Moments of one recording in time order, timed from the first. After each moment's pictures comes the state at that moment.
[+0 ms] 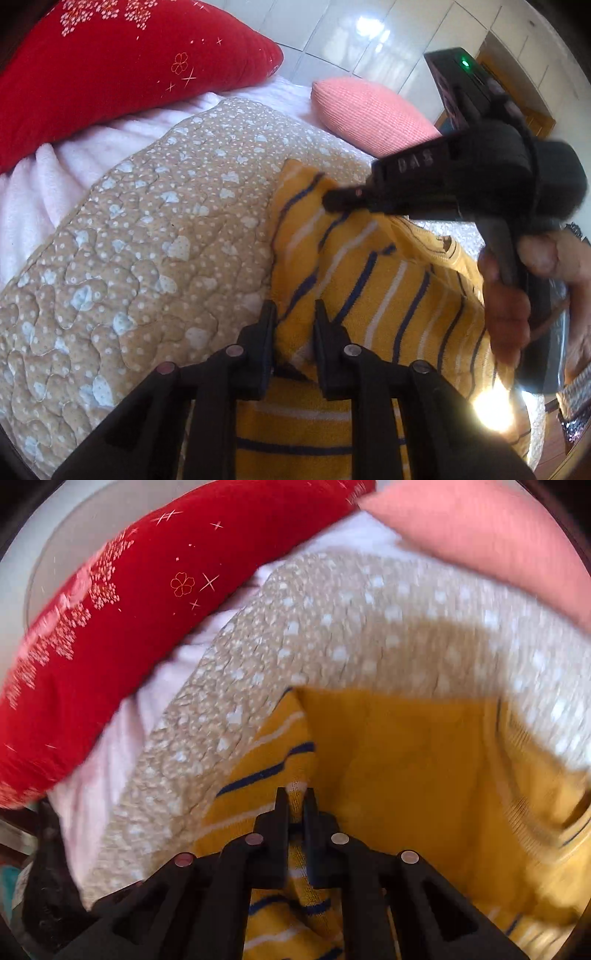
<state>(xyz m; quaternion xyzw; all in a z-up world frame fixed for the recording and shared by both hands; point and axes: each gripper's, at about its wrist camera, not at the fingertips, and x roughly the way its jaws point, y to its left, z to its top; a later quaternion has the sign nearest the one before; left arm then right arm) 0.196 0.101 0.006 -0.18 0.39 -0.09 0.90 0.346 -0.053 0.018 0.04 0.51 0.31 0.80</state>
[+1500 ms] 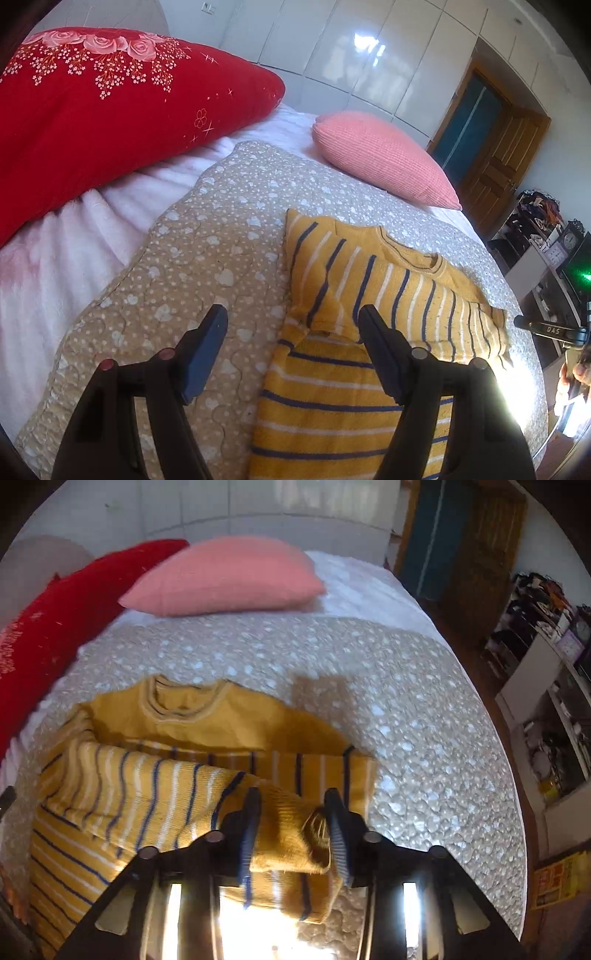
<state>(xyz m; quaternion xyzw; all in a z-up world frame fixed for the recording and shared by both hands) 0.160 0.124 0.052 -0.15 0.36 -0.07 0.92 0.209 -0.313 0.034 0.05 0.47 -0.03 0.88</state>
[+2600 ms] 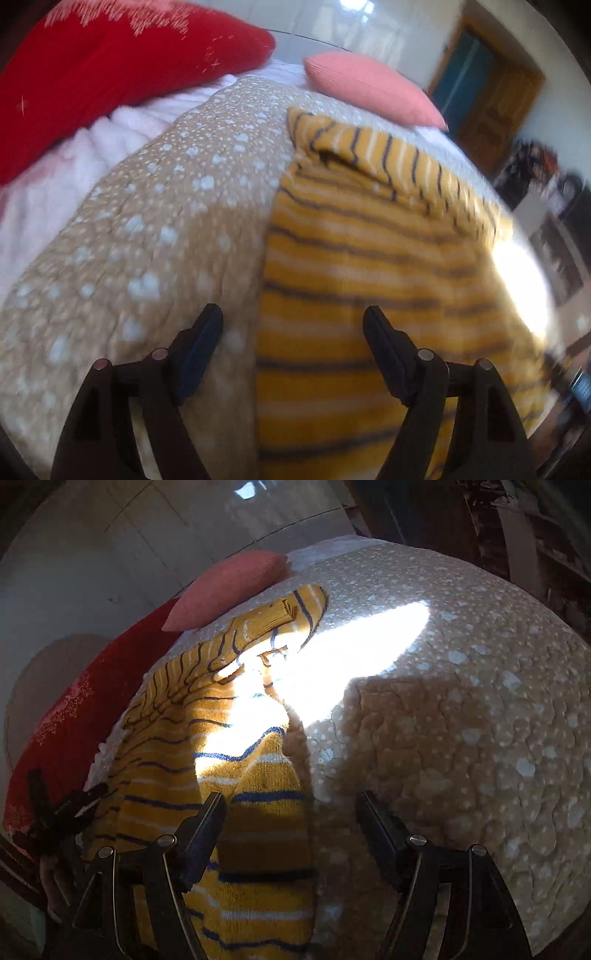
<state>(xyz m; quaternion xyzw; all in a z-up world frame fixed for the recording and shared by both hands) 0.027 0.105 0.005 -0.07 0.43 -0.08 0.90 -0.055 -0.341 -0.073 0.31 0.36 0.07 0.88</state>
